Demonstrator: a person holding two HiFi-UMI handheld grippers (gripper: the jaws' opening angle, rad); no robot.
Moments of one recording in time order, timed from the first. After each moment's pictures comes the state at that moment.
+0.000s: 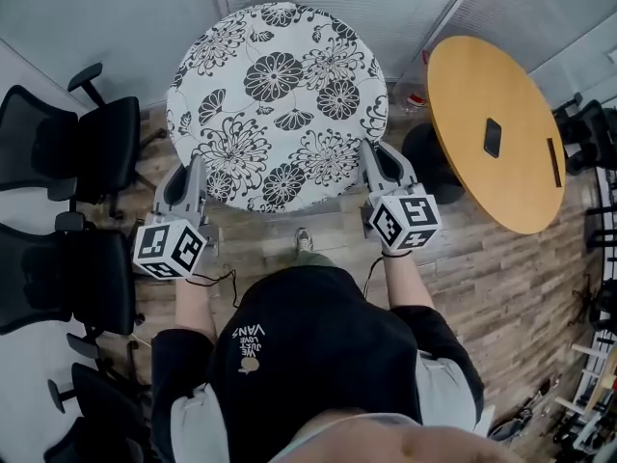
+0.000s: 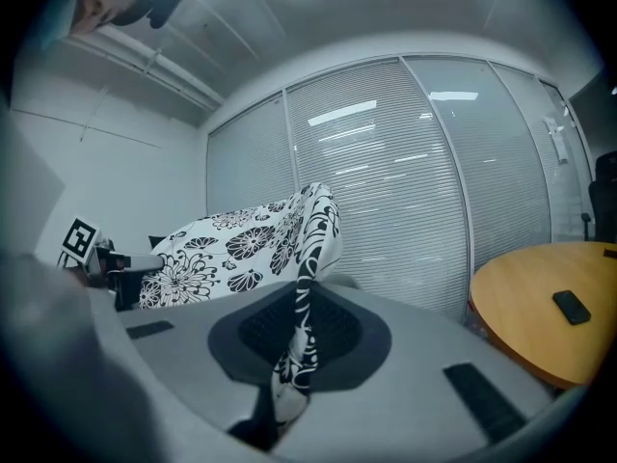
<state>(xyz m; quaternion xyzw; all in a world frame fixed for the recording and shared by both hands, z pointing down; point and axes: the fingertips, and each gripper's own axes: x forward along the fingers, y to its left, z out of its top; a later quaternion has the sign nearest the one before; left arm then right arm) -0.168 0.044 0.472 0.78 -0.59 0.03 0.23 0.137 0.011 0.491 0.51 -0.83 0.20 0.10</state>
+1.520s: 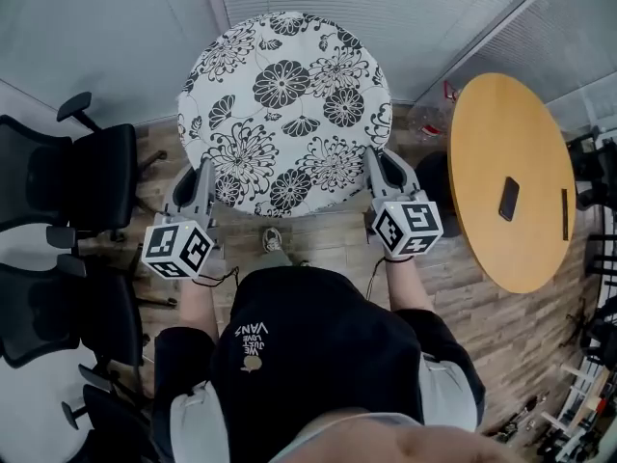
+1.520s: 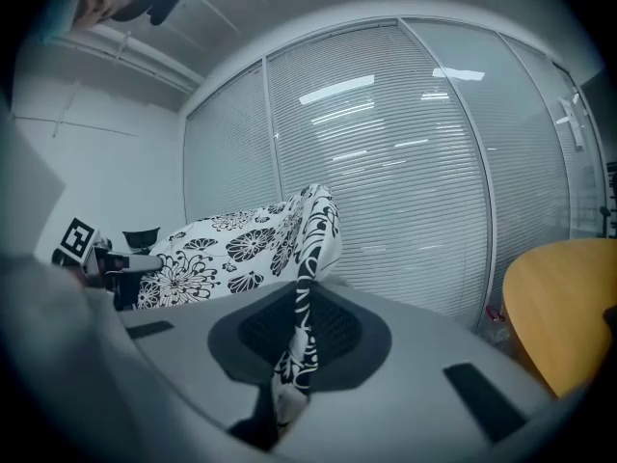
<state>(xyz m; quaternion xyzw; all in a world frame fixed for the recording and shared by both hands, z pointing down) -0.166 0.050 0.476 0.78 -0.58 0.01 0.22 0.136 0.013 0.484 0.52 -0.84 0.17 0.09</state>
